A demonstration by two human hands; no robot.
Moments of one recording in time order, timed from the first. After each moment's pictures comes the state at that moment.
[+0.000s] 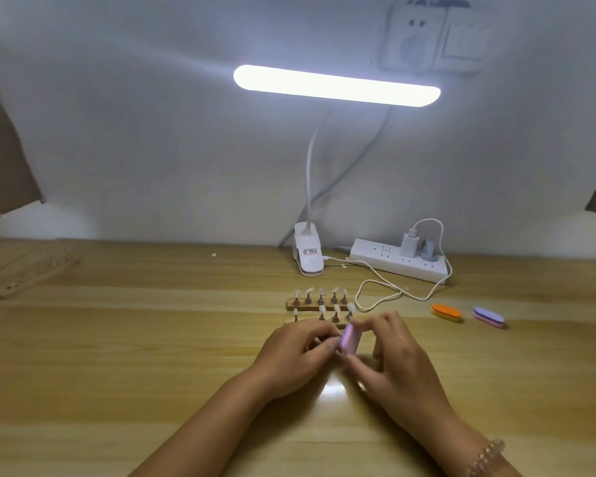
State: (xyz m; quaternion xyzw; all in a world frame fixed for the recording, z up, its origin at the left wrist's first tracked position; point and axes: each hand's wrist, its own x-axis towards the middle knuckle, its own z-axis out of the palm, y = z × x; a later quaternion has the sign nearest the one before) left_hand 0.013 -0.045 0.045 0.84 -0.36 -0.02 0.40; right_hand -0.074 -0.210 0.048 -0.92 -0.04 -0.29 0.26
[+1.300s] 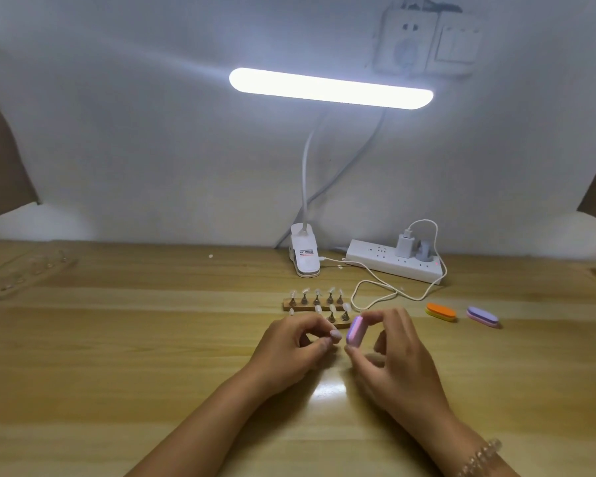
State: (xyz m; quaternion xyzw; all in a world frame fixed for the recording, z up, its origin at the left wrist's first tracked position) left_hand 0.014 -0.046 0.044 0.80 -0.33 -0.02 0.51; right_hand -0.075 -0.211 0.049 -0.91 -0.01 -0.31 0.26
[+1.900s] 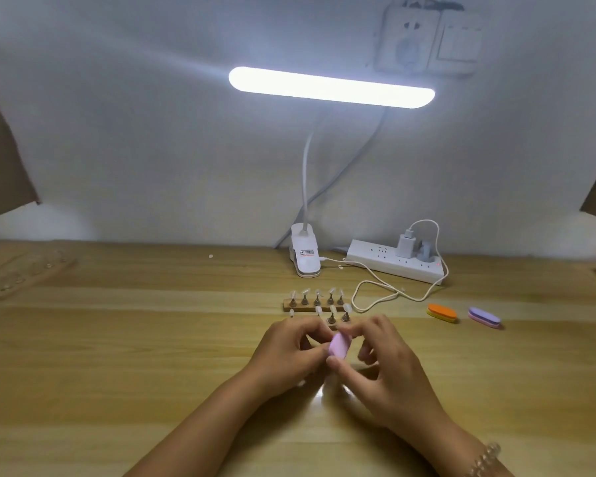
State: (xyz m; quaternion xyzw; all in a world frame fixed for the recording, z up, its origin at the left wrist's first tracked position) left_hand 0.010 -0.044 0.046 0.80 -0.33 -0.03 0.50; right_hand -0.076 -0.205 0.050 -0.90 -0.08 -0.27 0.32
